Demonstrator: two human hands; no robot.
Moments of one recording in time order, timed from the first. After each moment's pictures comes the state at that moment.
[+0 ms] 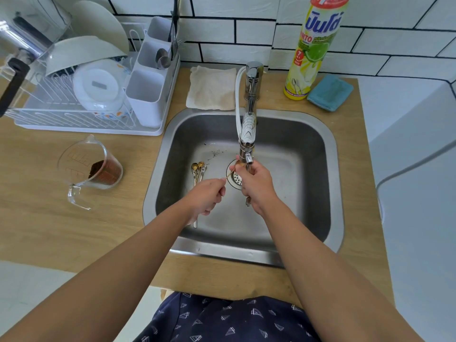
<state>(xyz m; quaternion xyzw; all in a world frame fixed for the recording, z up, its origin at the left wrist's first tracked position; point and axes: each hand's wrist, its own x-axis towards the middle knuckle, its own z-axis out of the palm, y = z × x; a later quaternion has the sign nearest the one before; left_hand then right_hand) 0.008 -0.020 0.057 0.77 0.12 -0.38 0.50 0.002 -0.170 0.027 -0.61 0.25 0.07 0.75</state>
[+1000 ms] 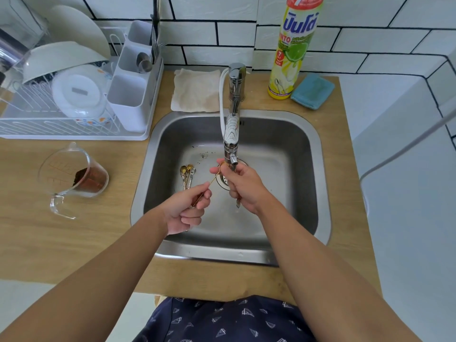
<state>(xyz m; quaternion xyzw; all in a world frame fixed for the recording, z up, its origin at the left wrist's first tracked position) 0.003 0.008 0.050 0.46 0.17 -0.51 0.71 0.001 -0.185 0.023 -0.53 0.15 0.16 0.82</state>
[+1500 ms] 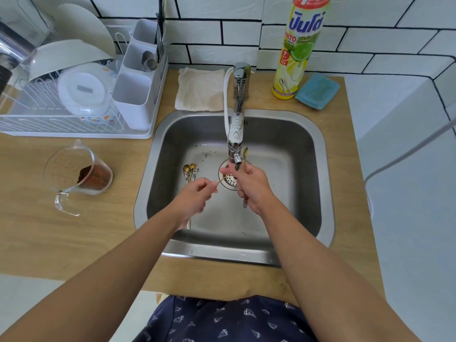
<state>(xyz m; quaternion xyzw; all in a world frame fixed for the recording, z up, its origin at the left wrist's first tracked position) 0.002 -0.009 0.043 0.77 0.09 -0.33 0.55 0.000 -0.188 0.023 -0.58 0.24 0.13 0.77</state>
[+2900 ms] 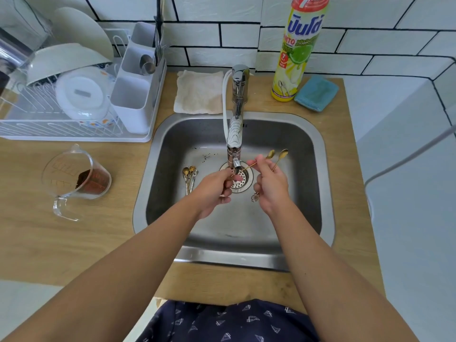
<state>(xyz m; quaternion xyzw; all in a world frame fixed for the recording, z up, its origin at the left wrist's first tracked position) 0.026 -0.066 0.045 0.67 0.16 -0.36 0.63 0.000 -0.212 0.034 -0.46 0.36 -0.01 0.81</state>
